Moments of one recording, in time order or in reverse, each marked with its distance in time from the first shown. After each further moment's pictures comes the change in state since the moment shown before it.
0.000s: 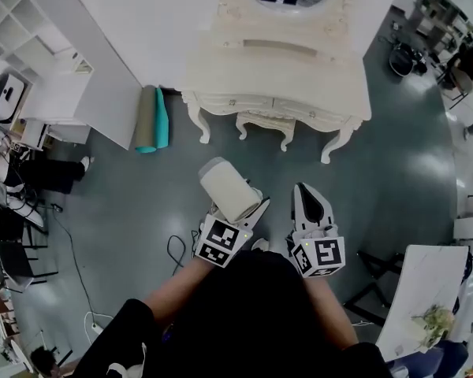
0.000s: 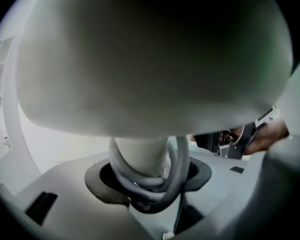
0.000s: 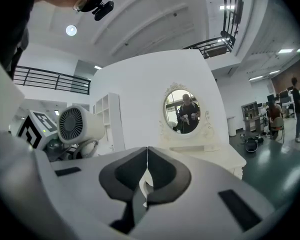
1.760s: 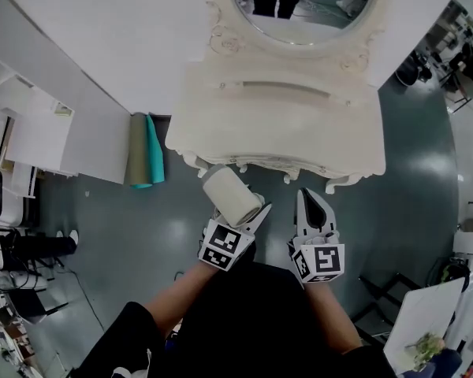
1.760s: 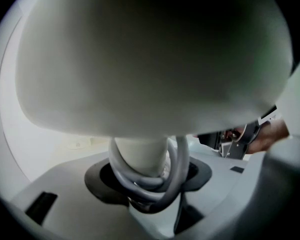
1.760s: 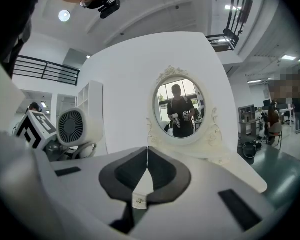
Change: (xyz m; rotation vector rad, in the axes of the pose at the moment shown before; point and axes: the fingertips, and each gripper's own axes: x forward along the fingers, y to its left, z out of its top) left arm 0.183 0.235 0.061 -0.059 0.026 -0.059; right arm 0.283 -0.097 0.034 -0.040 0.041 -0.092
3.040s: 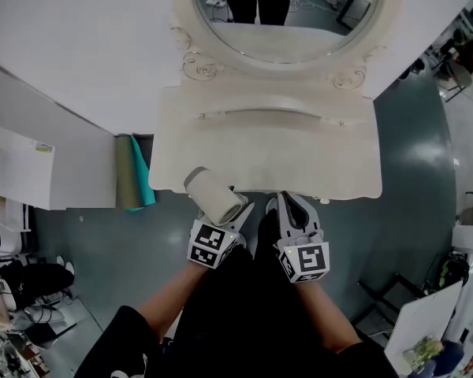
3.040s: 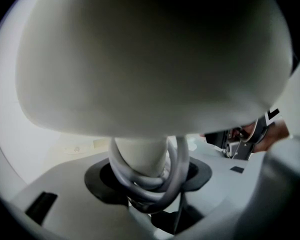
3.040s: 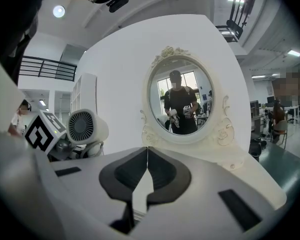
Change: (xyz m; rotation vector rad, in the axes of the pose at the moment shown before) left arm 0.112 0.121 0.020 -0.054 0.066 -0.001; right arm 0.143 -0.053 -0.011 0.009 0.067 0.021
